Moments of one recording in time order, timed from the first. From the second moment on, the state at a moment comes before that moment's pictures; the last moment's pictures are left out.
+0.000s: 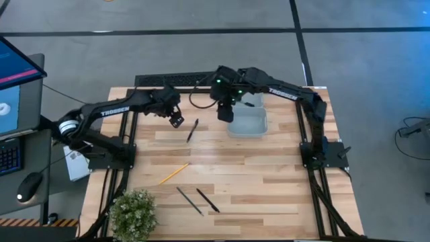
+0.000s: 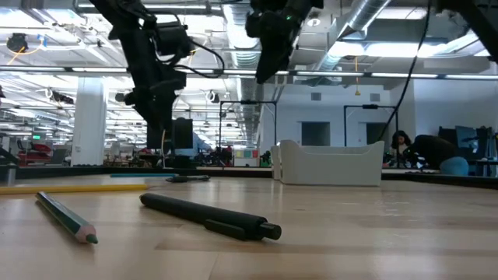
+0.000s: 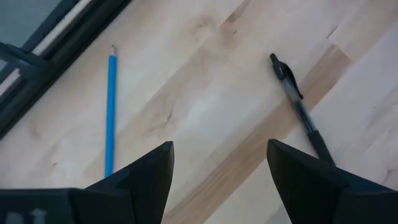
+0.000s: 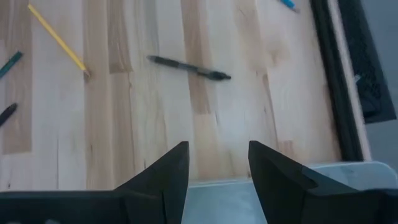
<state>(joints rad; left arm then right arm) 0.57 1.37 0.95 -0.71 -0.14 -0.17 -0.35 1.96 2.01 -1.12 -0.15 -0.28</state>
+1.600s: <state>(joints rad) 0.35 1.77 1.13 -0.70 -0.08 -0.55 -0.35 1.57 1.45 -0.76 -0.13 -0.05</state>
